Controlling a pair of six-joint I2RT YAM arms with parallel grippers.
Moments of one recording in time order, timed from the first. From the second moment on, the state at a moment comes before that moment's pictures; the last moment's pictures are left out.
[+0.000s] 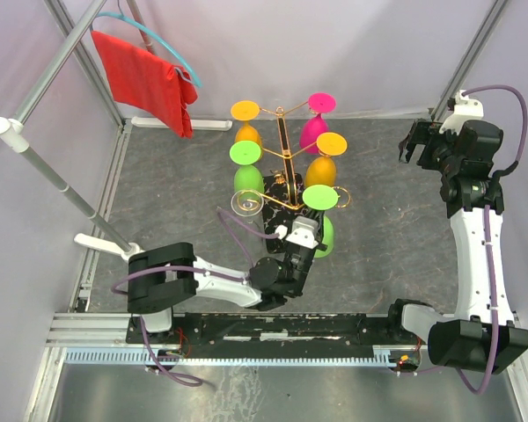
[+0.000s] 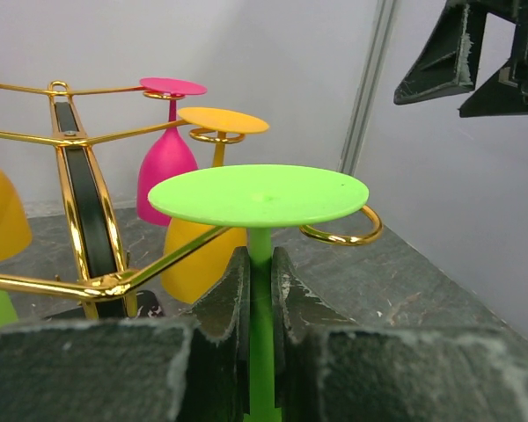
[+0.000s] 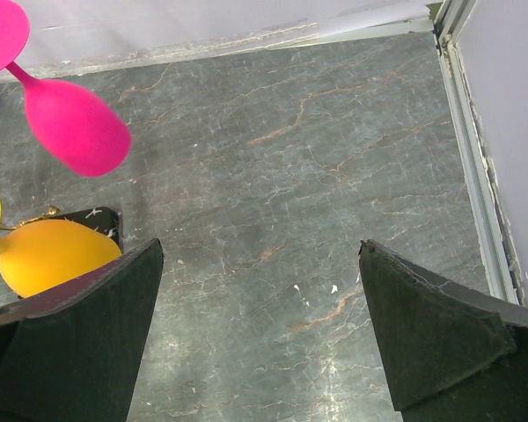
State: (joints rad) left arm -1.42 1.76 0.88 1.51 -0.93 0.37; right arm -0.17 1.13 1.27 -0.49 -0.16 0.07
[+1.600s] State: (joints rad) left arm -1.34 1.89 0.94 1.47 -0.70 0.20; right arm -0.17 1.13 1.25 -0.49 -0.16 0.05
